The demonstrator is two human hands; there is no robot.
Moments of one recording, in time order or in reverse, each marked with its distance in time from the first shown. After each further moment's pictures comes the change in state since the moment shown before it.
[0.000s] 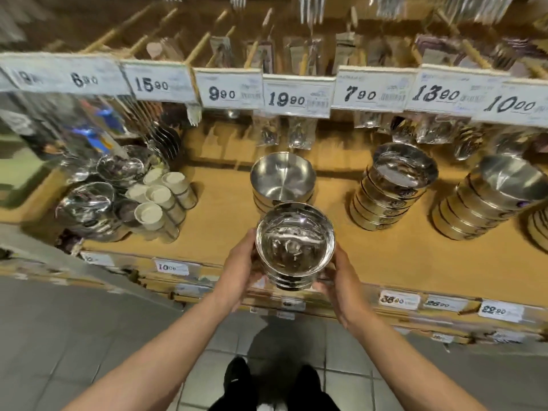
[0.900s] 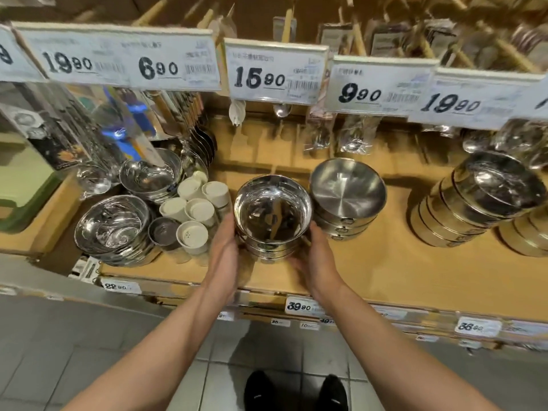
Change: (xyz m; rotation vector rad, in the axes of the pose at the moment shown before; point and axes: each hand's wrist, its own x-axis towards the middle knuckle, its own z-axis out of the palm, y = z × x) left_hand 0.066 0.037 -0.143 -0.191 0.188 0.204; right_hand 0.089 -0.007 0.190 0.170 0.031 -0.103
